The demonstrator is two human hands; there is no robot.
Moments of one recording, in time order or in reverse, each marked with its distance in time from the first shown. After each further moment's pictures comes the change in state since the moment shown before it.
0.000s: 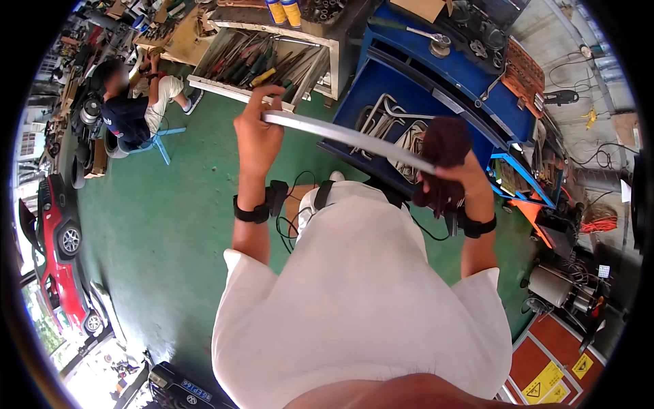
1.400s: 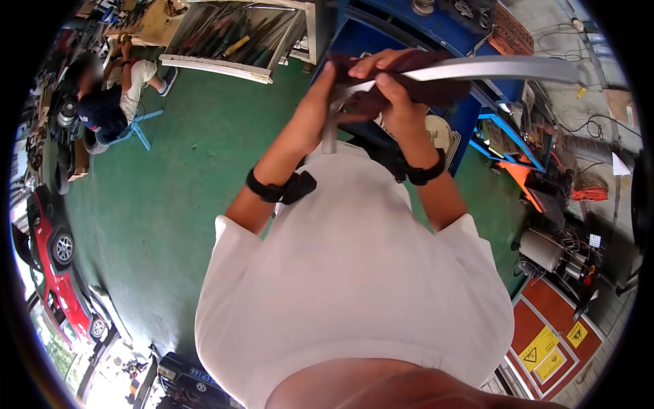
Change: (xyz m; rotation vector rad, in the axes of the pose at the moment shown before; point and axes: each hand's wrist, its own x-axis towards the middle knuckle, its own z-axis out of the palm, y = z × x) left_hand -0.044 0.059 0.063 -1.099 -0.523 -0.836; right_hand 0.082 0.038 0.071 -0.127 -0.019 -0.932
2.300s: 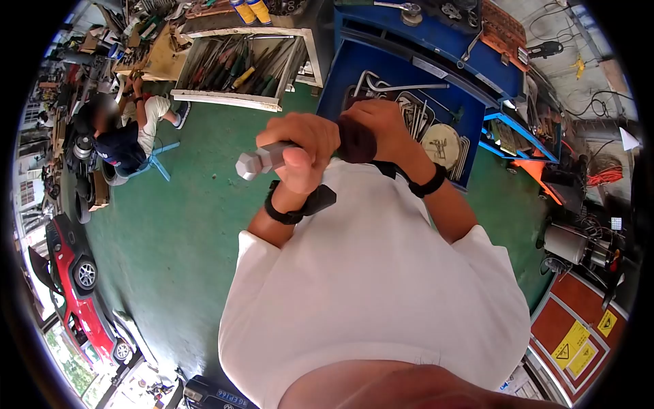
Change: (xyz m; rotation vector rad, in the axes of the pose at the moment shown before) left_hand -0.024 0.022 0.018 0.036 -0.474 0.960; right_hand -0.017 0.002 -0.011 -1.064 -0.343 -0.175
